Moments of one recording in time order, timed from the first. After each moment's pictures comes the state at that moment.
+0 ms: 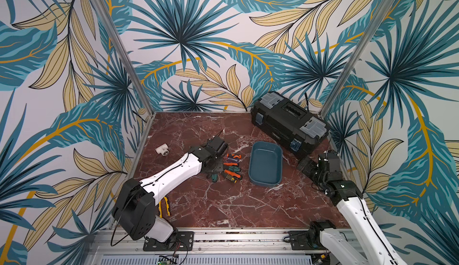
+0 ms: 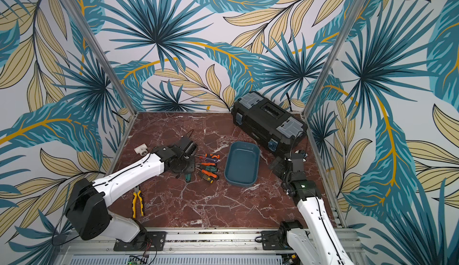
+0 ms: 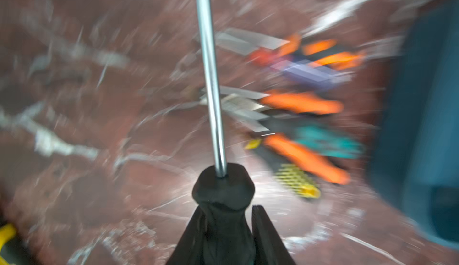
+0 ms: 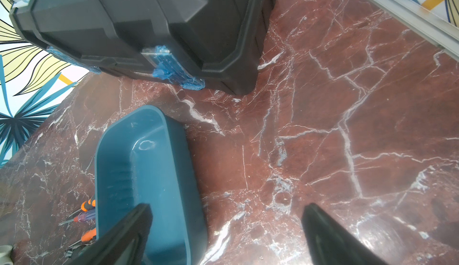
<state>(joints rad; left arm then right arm) -0.70 1.51 1.27 -0.86 -0.16 -0.67 0.06 0.81 0.69 -0.65 0.15 0.72</state>
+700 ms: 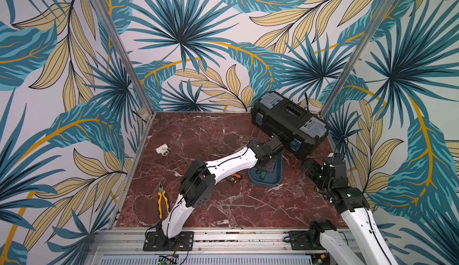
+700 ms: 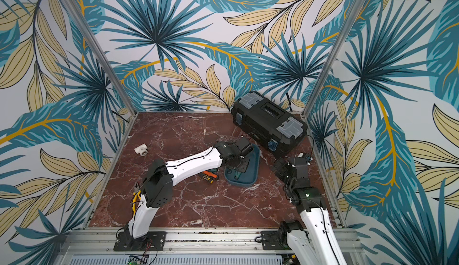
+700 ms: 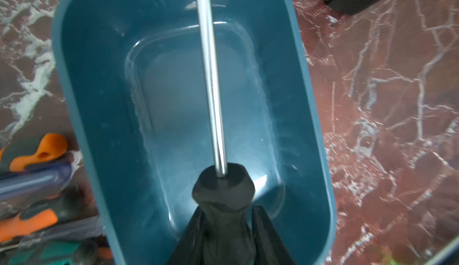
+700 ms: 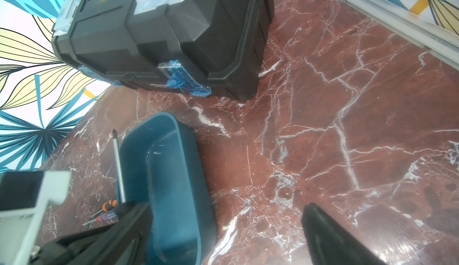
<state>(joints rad) -0.97 2.19 1.94 -0.85 -0.11 -0.55 0.06 0.69 0.69 -0.71 0.16 0.77</state>
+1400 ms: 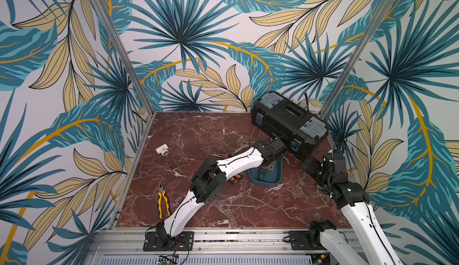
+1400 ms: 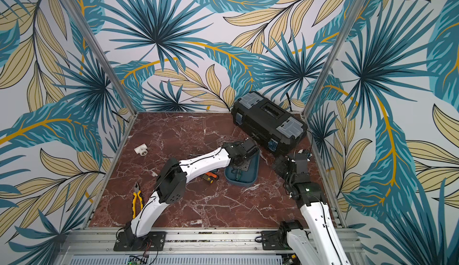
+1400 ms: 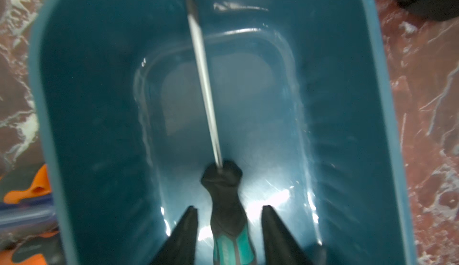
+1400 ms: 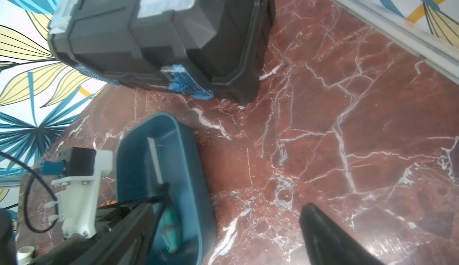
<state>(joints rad) -0.97 2.34 2.07 -0.89 -0.21 -0.58 0.06 0.76 0.77 -0.73 0.16 0.73</state>
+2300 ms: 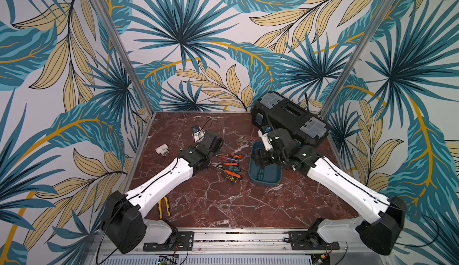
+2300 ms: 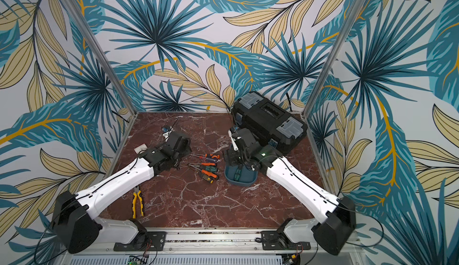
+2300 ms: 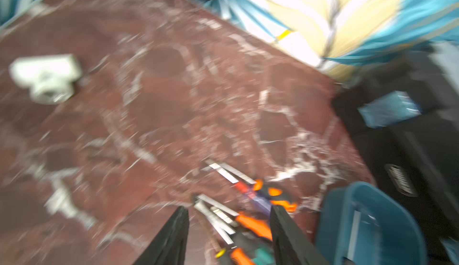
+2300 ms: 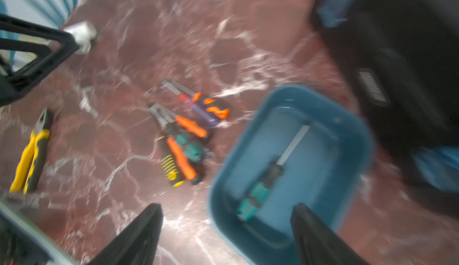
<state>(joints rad) -0.60 1.31 1.03 -0.60 -0.52 -0.98 0.71 1.43 1.29 -0.72 0.09 0.26</state>
